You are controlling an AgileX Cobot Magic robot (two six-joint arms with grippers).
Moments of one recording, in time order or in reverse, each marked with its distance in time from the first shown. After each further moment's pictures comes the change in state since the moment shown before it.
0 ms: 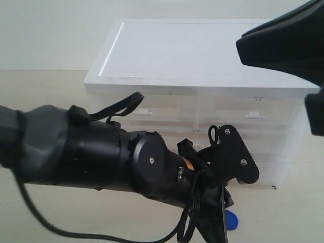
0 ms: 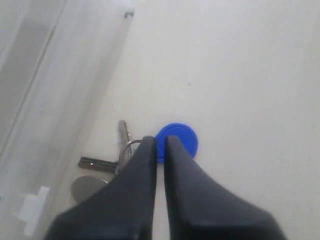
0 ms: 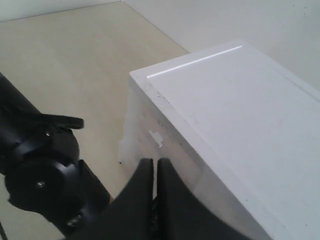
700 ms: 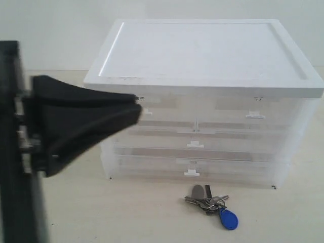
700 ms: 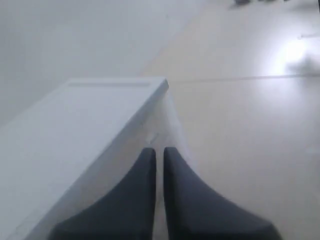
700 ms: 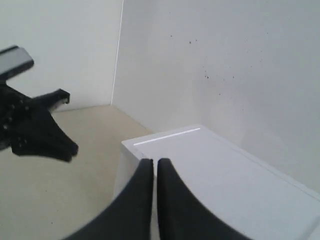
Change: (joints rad) left arm -0.059 -1.015 0.456 -0.022 -0.203 -0.021; right arm 0.000 -0.550 0.126 -0.010 0.004 -0.004
